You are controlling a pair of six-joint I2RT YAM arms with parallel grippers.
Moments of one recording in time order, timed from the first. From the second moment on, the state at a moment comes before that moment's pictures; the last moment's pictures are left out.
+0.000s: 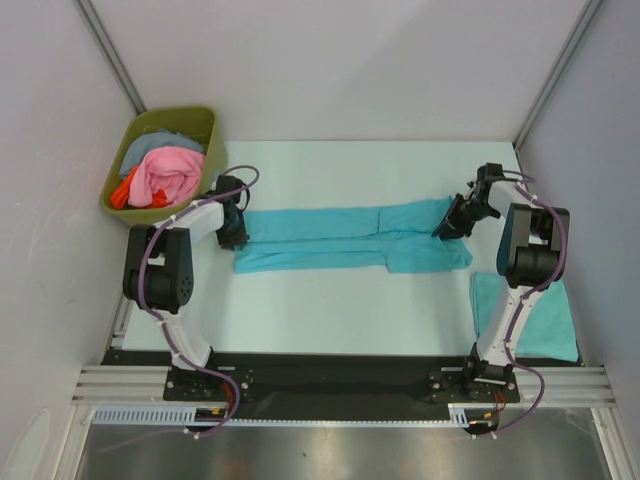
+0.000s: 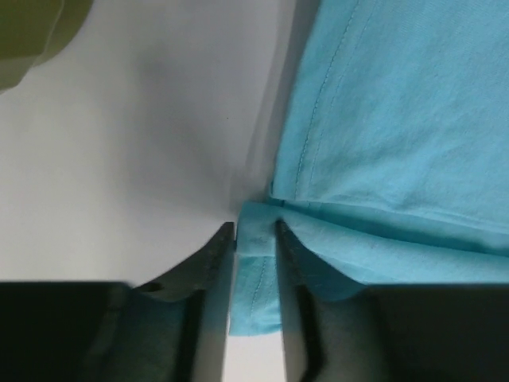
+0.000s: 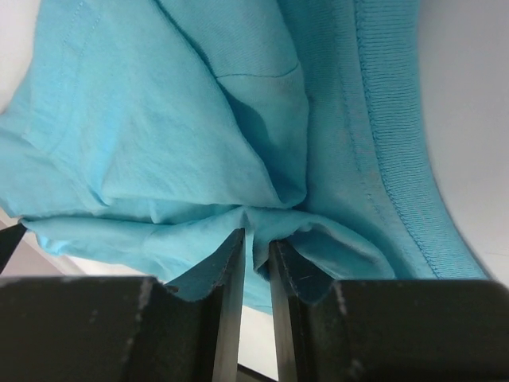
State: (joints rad) left arm -0.12 1.83 1.20 -0.58 -0.18 -0.33; right arm -0.14 2.05 1.46 -0.73 -0.45 0.41
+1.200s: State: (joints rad) left arm -0.12 1.81 1.18 -0.59 -0.17 -0.34; right arm -0.14 2.07 1.48 -0.74 -0.45 0.42
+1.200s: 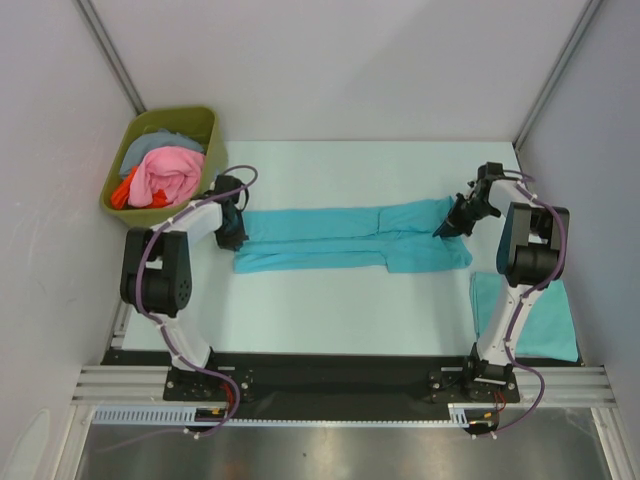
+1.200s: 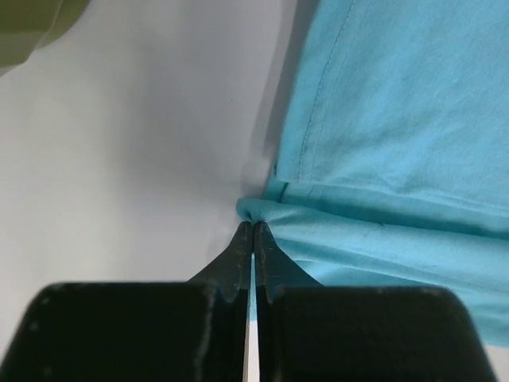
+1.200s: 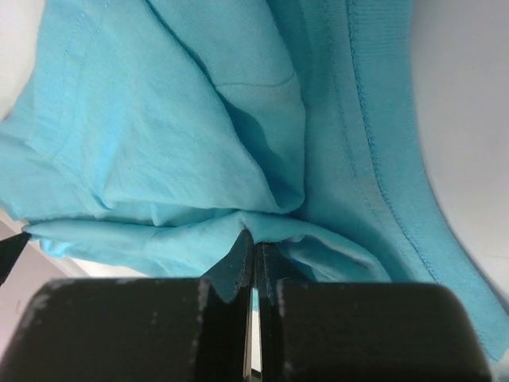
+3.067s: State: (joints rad) left arm -0.12 1.63 1.10 -0.85 -0.17 -0.54; right arm -0.23 1.74 1.31 -0.90 -0.45 0.39
